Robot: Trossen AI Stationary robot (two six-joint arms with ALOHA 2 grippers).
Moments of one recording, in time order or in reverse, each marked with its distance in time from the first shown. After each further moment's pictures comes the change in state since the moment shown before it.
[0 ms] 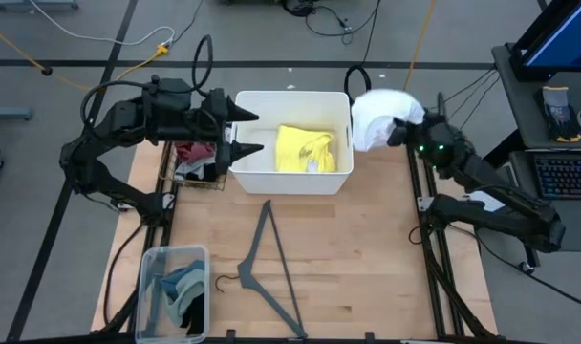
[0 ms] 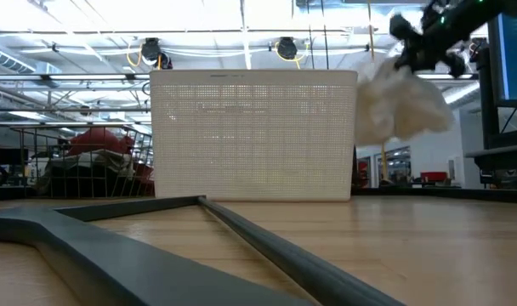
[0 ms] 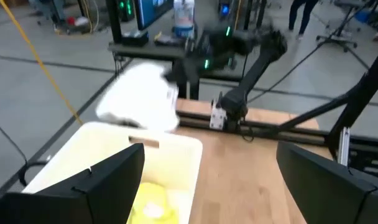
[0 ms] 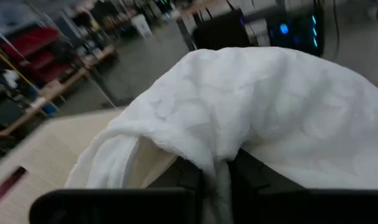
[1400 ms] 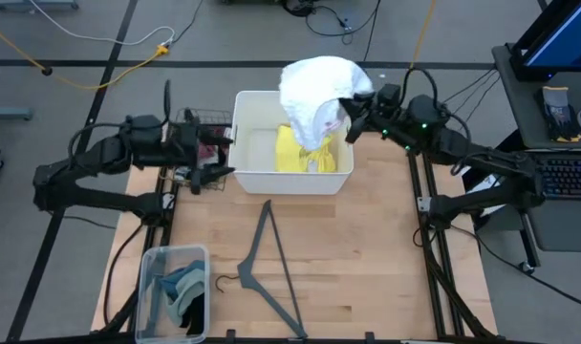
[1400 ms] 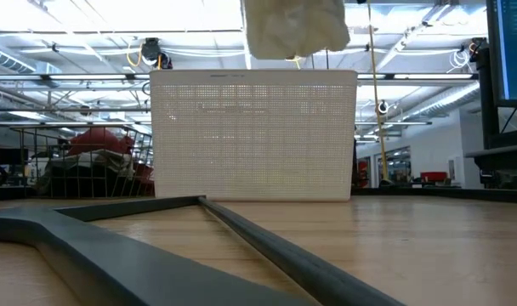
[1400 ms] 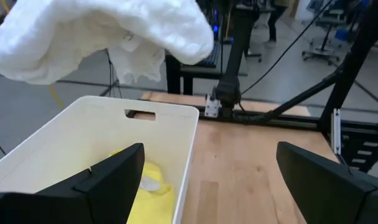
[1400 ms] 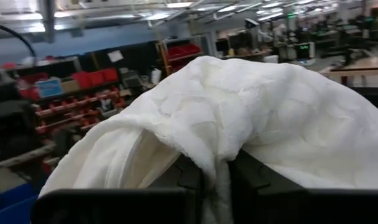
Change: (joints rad) left arm 0.045 -0.478 -0.741 0.348 0.085 0.024; right arm 0.330 0.522 0.589 0.306 -0.148 -0.382
